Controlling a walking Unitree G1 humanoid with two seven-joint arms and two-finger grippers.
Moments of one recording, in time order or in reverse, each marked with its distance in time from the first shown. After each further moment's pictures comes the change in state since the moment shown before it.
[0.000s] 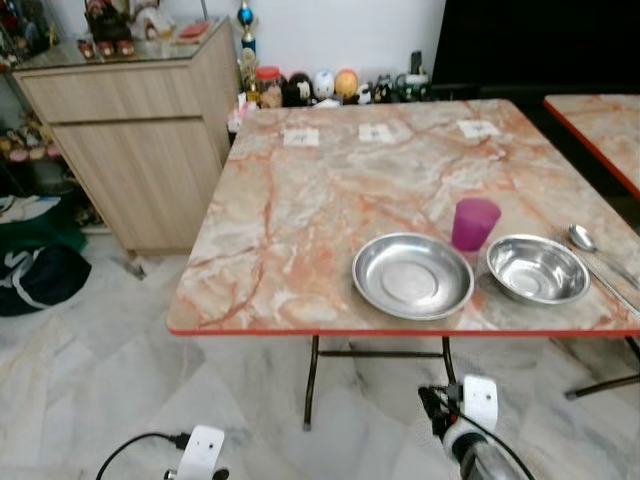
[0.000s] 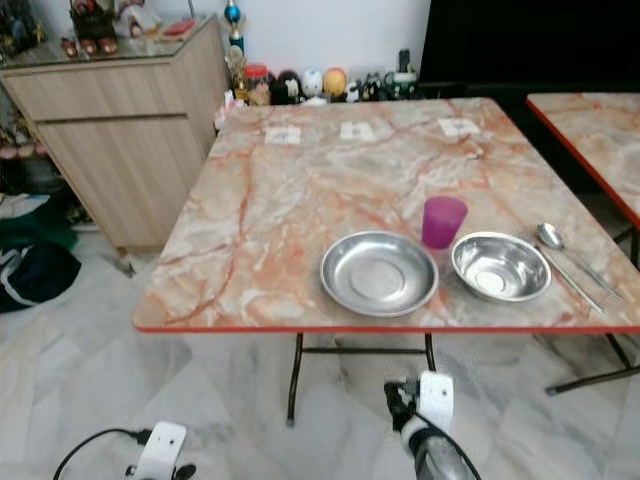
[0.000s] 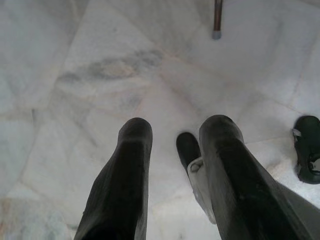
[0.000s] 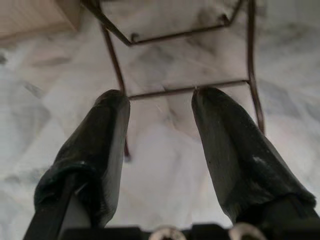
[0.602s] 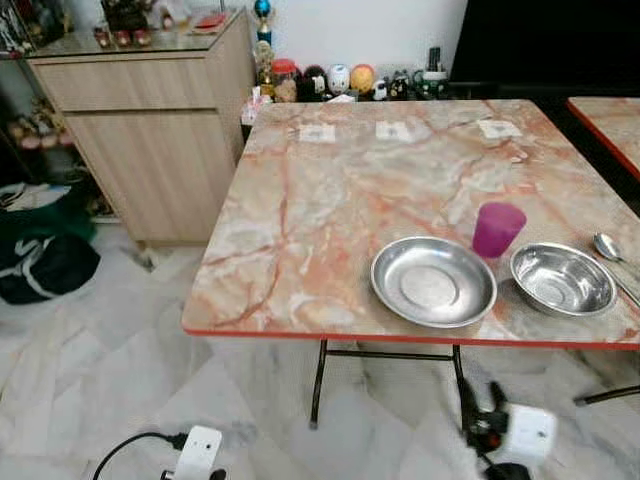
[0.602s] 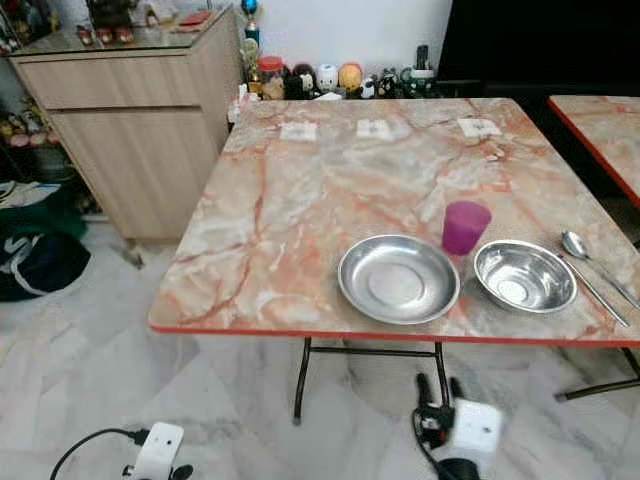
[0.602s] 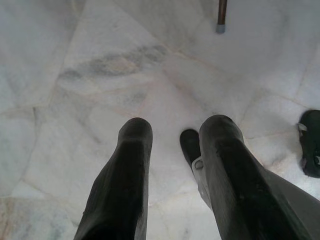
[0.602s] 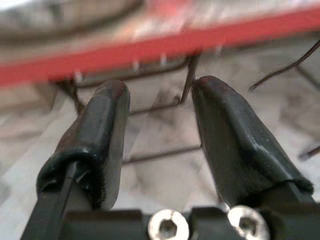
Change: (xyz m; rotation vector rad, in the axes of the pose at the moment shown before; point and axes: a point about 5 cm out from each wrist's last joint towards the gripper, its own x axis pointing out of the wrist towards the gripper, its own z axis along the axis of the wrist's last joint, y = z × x) left arm -0.001 0.003 -0.002 0.013 0.014 0.000; right arm -0.063 -0.020 0.030 -0.062 -0.399 -0.133
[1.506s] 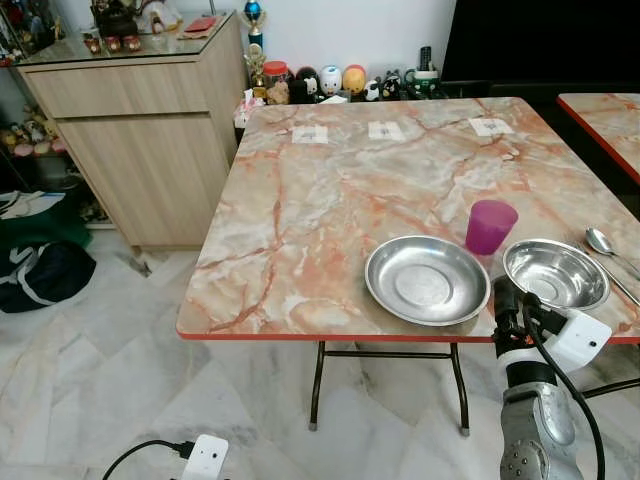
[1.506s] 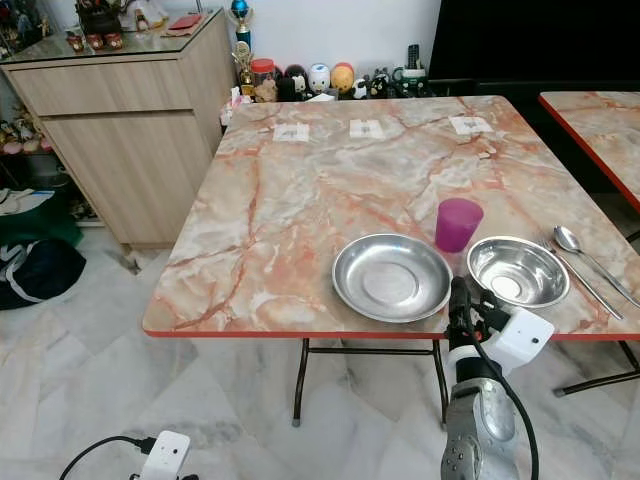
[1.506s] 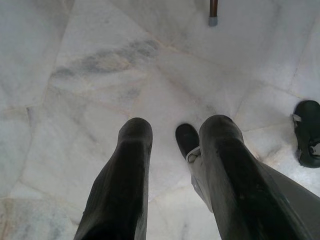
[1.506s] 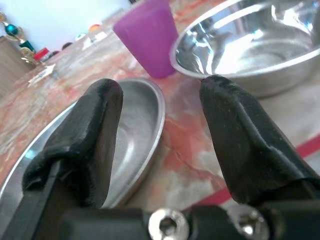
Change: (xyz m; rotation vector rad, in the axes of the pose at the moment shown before) left arm -0.001 -0.010 -0.007 0.002 0.018 -0.026; right arm 0.074 0.008 0.077 0.340 -0.110 -0.053
